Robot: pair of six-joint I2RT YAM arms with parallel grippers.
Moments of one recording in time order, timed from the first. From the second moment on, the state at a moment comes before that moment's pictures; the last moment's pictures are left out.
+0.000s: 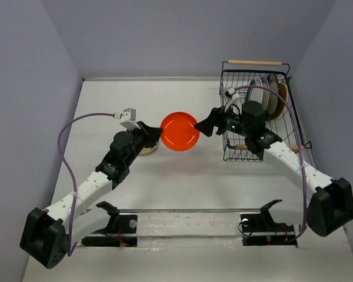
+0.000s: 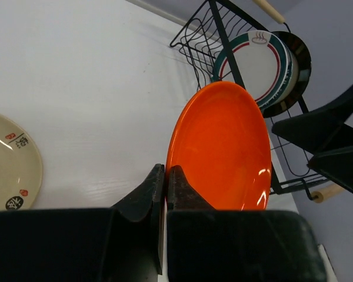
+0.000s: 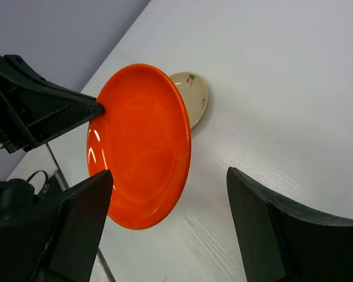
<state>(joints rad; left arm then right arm) -0.55 0.98 0.55 0.30 -0.08 -0.71 0.44 1.22 0.92 0.10 -0.48 0.41</state>
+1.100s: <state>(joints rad) -0.55 0.52 0.74 -0.23 -0.20 -0.31 0.40 1.33 1.20 0.02 0.46 0.14</state>
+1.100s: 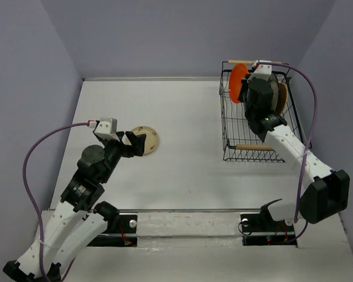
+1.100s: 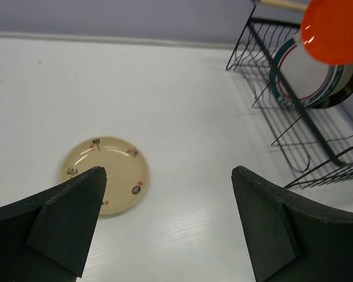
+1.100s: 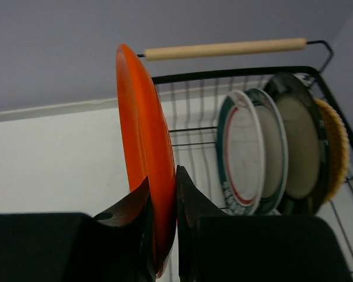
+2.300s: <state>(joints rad) -0.51 0.54 0.68 -0.29 -0.18 -0.28 0.19 1.95 1.39 0.14 0.57 -0.13</state>
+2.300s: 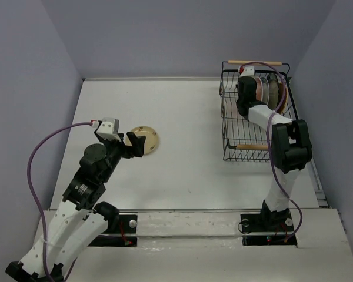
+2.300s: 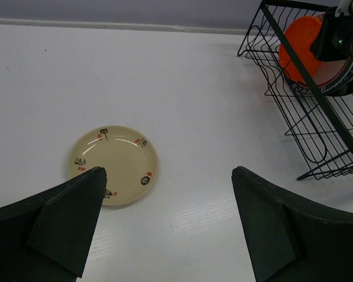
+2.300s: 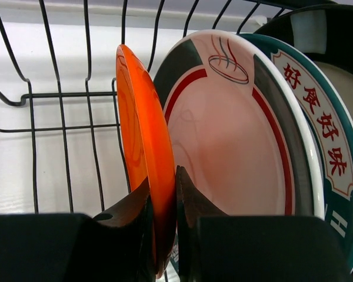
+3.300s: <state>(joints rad) -0.27 0.86 0.68 -0.28 -0.01 -0.37 0.19 1.55 1.31 0.06 0.29 0.21</state>
